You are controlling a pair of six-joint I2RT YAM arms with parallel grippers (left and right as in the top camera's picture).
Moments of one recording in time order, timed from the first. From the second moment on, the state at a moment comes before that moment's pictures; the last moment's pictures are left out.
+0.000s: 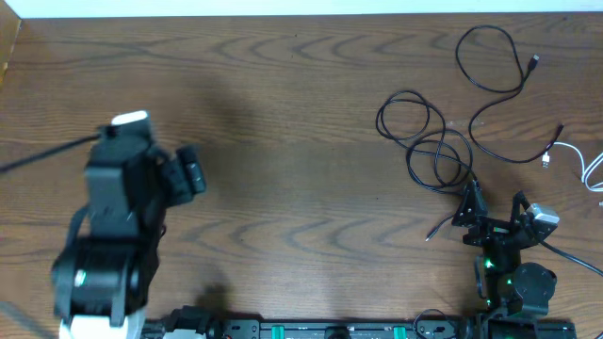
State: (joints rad) left arm -0.05 0.90 1.19 -1.00 -0.19 -0.22; right arm -0.11 0.02 0.01 -0.07 -0.04 0.38
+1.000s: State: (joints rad) left arm 0.08 0.16 0.26 -0.44 -0.08 -0.26; right arm -0.11 0.02 0.01 -0.07 -0.04 0.38
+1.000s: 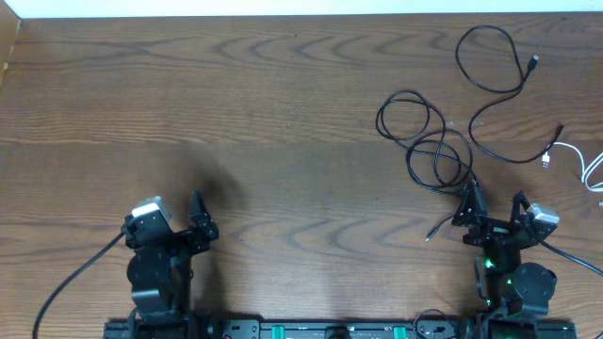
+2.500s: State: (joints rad) left arm 0.07 0.01 0.02 -0.12 -0.05 -0.14; right arm -0.11 0.02 0.01 -0.07 -0.04 0.38
